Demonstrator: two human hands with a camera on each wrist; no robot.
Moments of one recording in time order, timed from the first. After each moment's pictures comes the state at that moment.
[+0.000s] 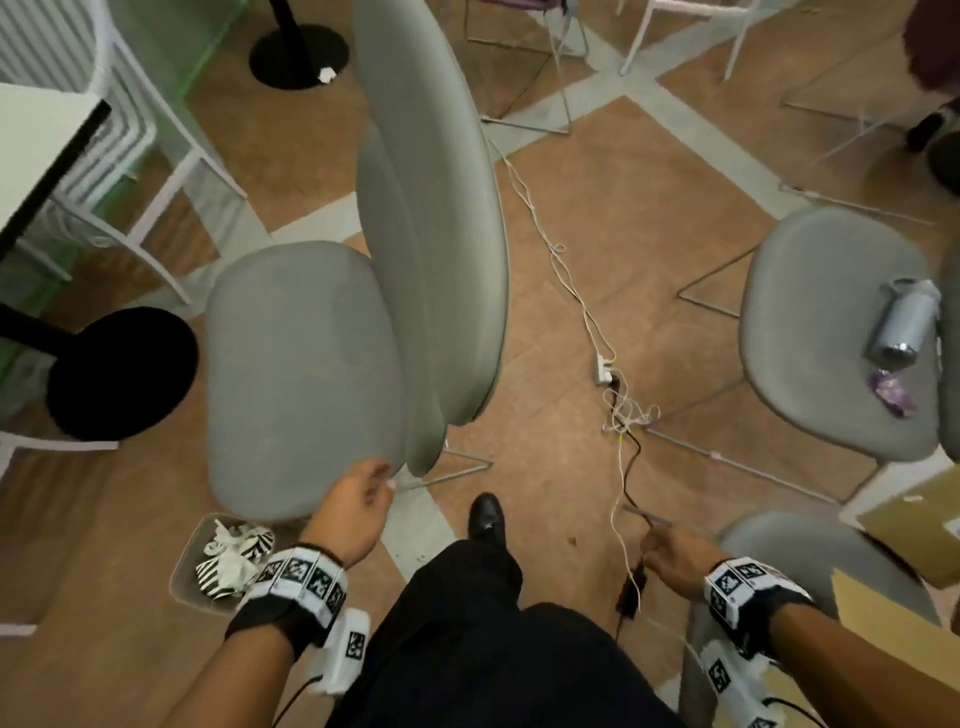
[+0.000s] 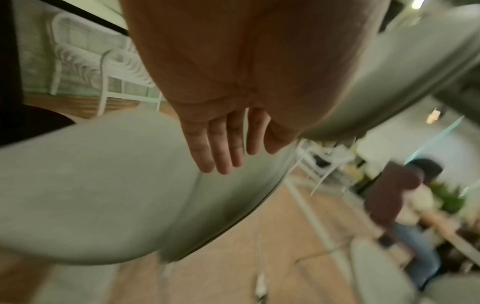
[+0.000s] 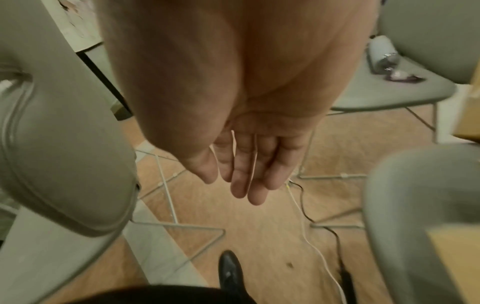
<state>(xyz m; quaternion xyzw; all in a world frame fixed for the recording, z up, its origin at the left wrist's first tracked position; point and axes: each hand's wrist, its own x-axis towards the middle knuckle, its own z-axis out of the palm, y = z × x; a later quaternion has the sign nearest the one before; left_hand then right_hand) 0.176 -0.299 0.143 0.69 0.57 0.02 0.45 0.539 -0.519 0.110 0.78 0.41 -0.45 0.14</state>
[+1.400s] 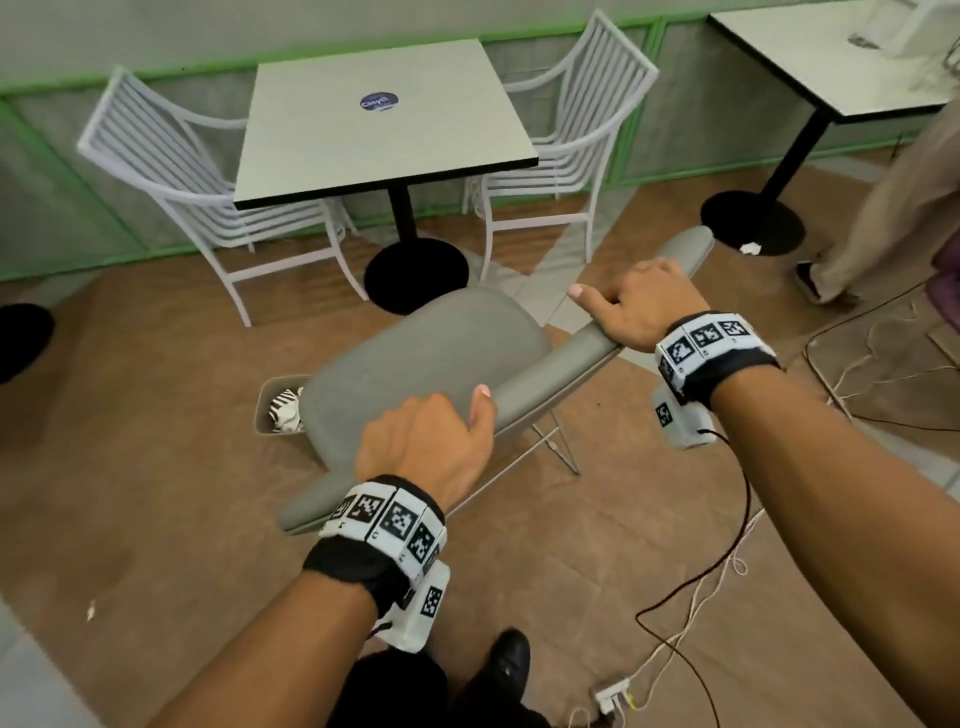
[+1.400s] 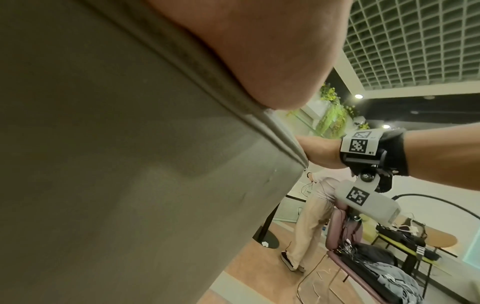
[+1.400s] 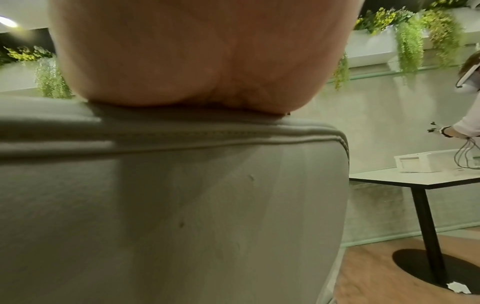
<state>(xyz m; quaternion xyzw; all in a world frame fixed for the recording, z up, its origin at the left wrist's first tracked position) 0.484 -0.155 0.334 0.38 0.92 0.08 0.09 0.577 0.125 0.333 0.28 0.96 0.01 0.03</state>
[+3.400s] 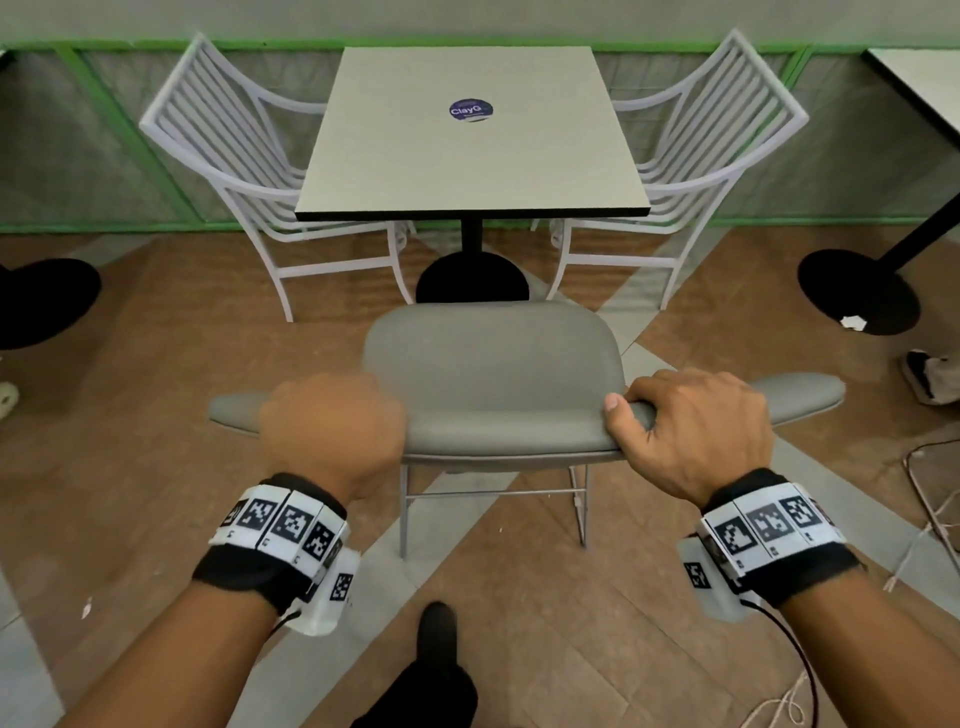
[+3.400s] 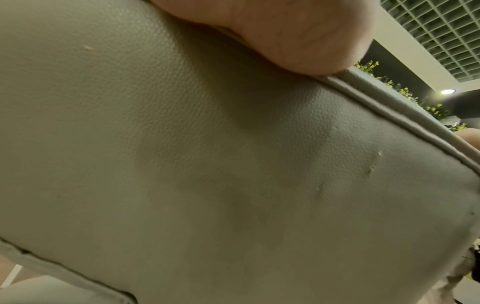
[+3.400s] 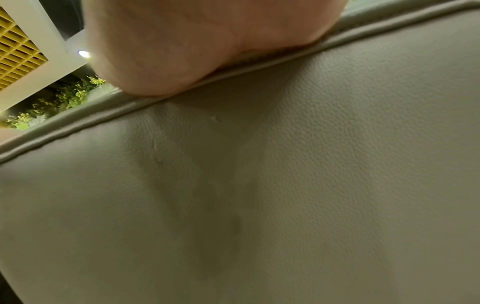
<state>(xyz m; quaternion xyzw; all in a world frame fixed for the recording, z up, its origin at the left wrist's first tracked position) 0.225 -0.122 0.313 0.32 0.93 0.09 -0.13 0.417 0.120 0.315 0.28 0.95 0.08 -0.07</state>
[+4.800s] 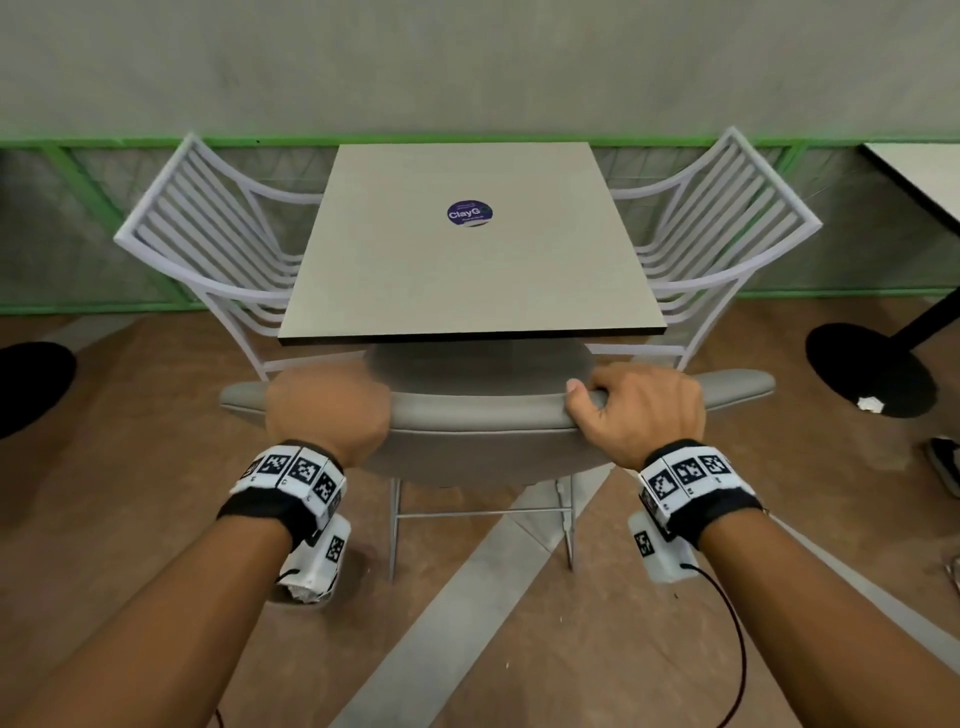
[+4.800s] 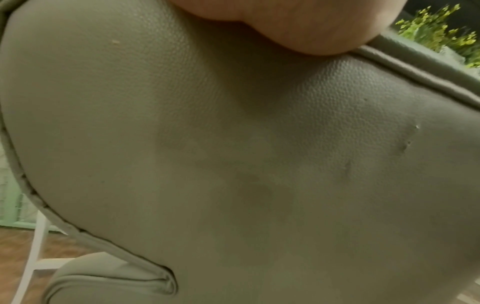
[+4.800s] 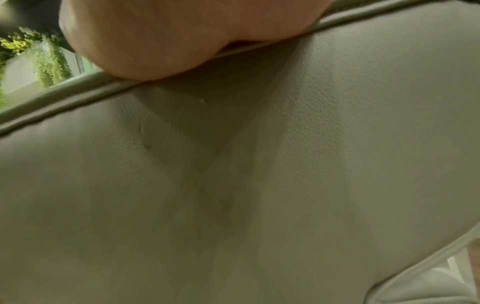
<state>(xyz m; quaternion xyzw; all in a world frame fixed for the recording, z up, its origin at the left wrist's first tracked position) -0.023 0.037 0.311 0.32 0.93 0.10 -0.15 0.177 0.273 0.318 0.30 0.94 0.06 -0.13</state>
